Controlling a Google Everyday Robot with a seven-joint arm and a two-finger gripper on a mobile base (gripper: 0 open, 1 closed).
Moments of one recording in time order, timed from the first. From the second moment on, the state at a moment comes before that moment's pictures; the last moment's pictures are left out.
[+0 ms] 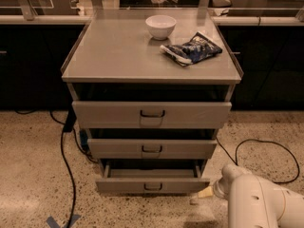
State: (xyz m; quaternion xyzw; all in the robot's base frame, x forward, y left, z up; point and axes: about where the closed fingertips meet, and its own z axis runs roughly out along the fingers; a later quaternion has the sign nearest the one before) arm 0.544 -0.344 0.112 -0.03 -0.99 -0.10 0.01
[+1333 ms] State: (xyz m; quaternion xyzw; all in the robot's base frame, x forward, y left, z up) arm 0.598 -0.340 0.131 -0.10 -0.99 -0.13 -0.02
